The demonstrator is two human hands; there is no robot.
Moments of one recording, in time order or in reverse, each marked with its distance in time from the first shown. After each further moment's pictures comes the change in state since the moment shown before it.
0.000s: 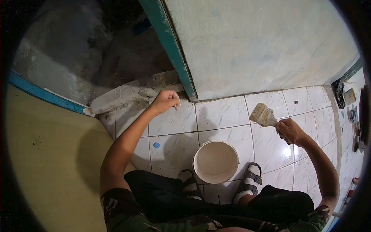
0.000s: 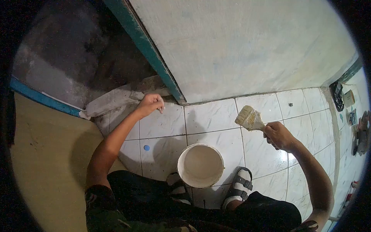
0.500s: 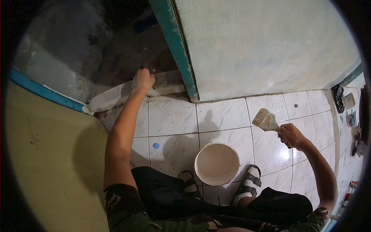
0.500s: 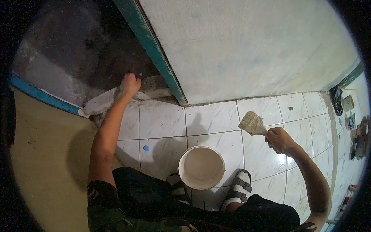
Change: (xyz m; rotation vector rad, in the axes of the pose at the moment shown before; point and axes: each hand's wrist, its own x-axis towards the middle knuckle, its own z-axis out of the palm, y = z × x) left_hand 0.040 0.027 -0.091 1.217 0.812 -0.019; right_hand 0.004 0.004 0.002 -0.042 0.029 0.059
